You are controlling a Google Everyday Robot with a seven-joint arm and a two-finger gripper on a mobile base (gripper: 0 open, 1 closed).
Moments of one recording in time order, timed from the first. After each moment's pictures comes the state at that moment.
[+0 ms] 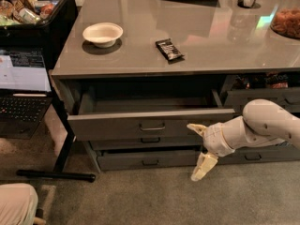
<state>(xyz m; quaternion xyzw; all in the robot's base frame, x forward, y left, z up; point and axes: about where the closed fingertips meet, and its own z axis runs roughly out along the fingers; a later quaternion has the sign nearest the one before) 0.493 -0.145 0.626 -0.65 0.67 0.21 0.30</state>
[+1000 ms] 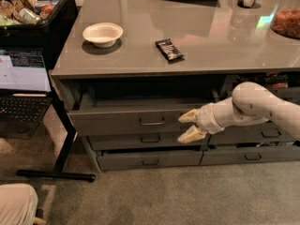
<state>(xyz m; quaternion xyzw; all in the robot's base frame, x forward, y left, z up) 0.580 -0.140 0.631 -0.64 0.67 0.18 0.33</state>
